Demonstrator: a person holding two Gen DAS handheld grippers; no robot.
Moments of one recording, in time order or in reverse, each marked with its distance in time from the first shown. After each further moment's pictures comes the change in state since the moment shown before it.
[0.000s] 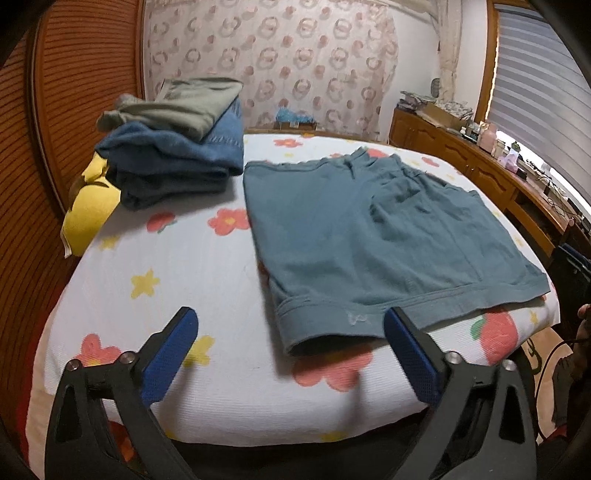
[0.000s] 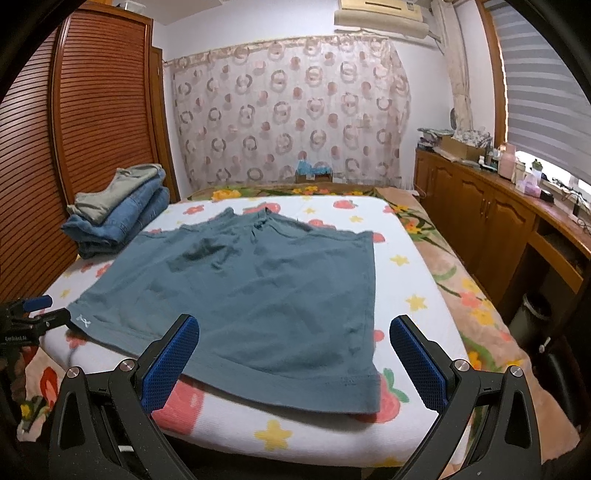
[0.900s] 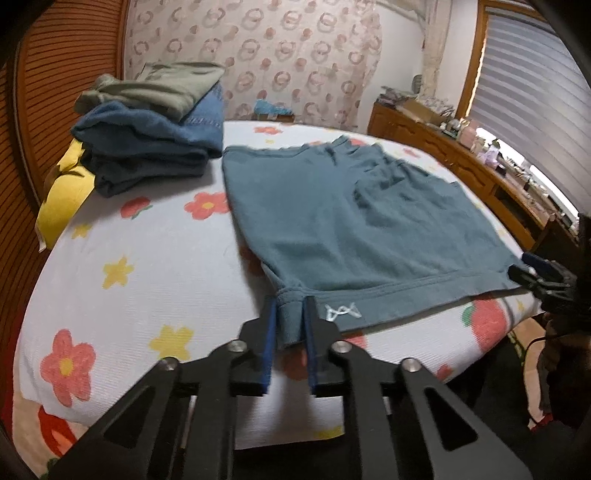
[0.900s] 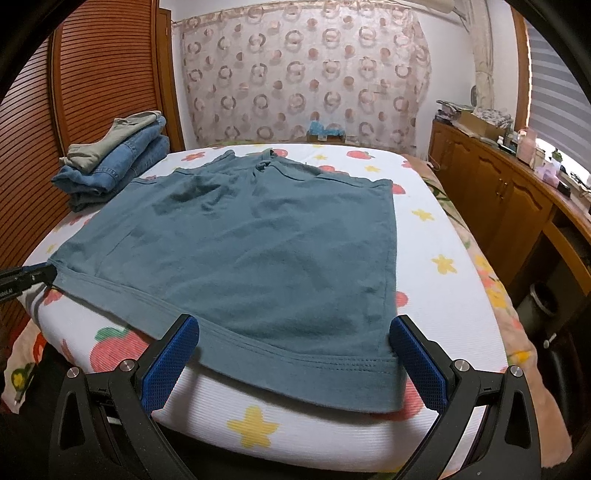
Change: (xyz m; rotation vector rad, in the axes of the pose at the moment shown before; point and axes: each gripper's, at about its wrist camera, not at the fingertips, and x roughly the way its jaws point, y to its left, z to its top) left arm 0.007 0.004 -0.004 0.009 0.019 -0.126; right arm 0.011 -0.017 0.013 -0.056 0.137 0.029
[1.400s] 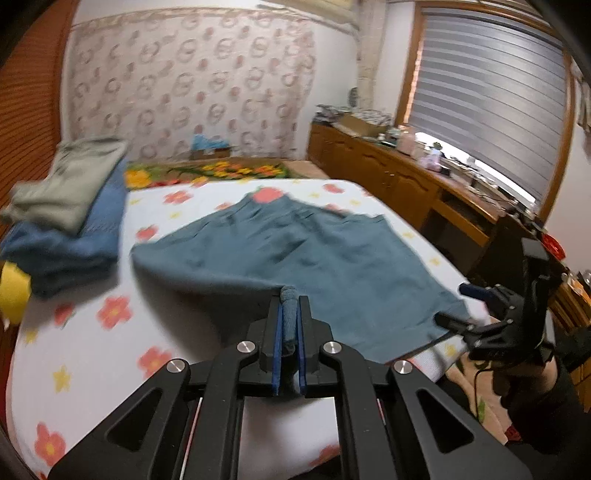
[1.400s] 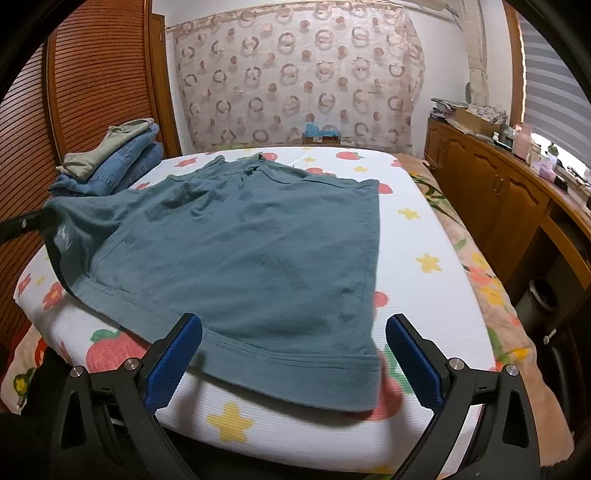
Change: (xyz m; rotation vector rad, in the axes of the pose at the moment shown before) left arm -0.010 -0.082 0.067 0.153 -0.087 -0.184; right arm 0.003 -0.005 0.003 0.020 -0.018 -0.007
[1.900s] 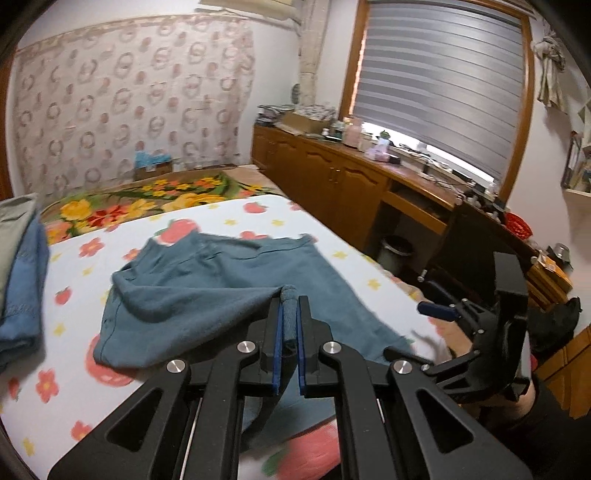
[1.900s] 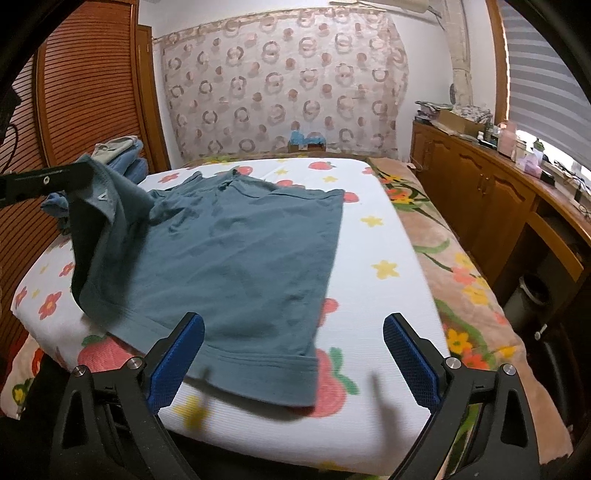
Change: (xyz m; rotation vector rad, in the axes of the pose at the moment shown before) left arm 0.032 -0.078 0.049 0.117 0.010 -0.167; right arm -0.015 -0.016 -0.001 0.032 -0.027 -0.035
